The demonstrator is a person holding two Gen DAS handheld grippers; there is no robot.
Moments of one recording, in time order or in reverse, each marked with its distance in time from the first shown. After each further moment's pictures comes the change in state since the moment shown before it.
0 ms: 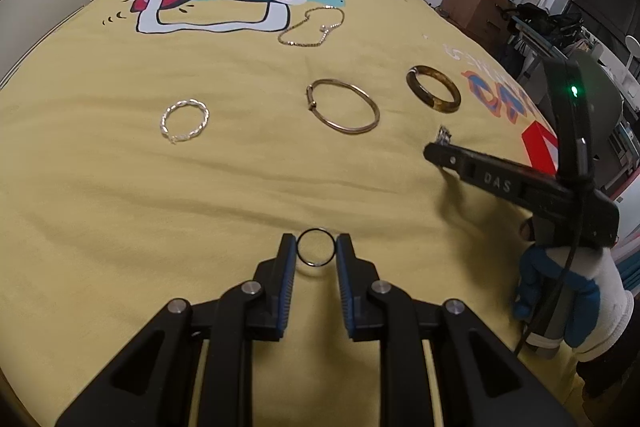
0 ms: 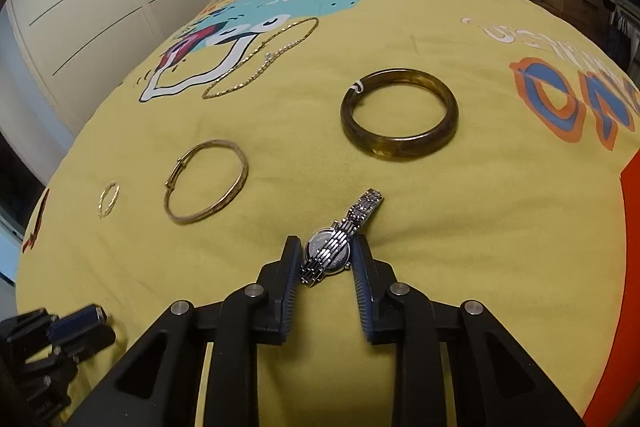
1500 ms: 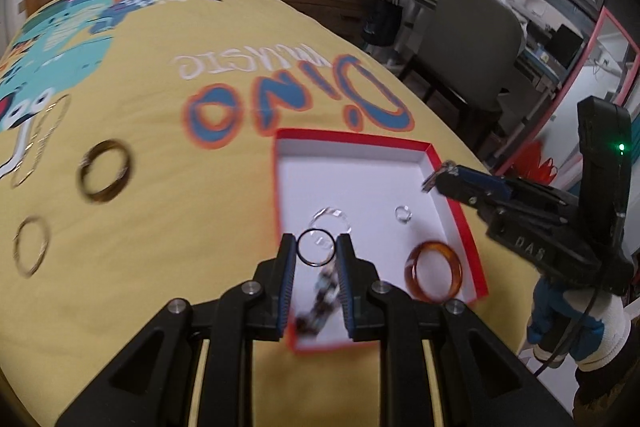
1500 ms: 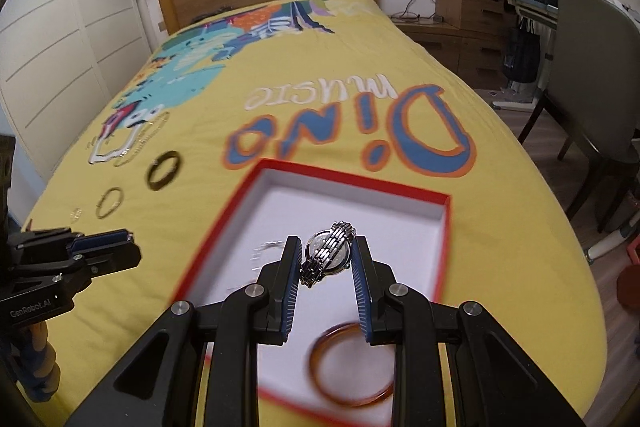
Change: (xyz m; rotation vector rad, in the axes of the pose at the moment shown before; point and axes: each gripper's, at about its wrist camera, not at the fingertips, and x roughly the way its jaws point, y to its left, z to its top) left arm 0.035 -0.322 0.055 0.323 0.048 -0.262; right arm -0.208 -0.249 -0.039 0.097 -0.140 -0.182
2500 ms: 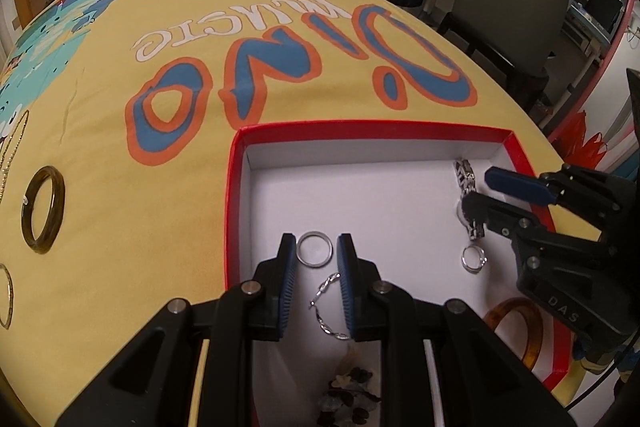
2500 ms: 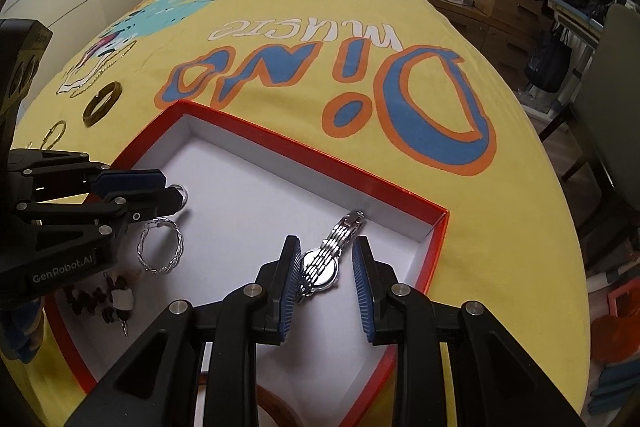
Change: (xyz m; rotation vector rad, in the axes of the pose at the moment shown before) left arm 0.120 -0.011 0.030 0.046 0.121 0.153; right arm 0.087 -0.040 0.003 -0.184 0.144 -0.042
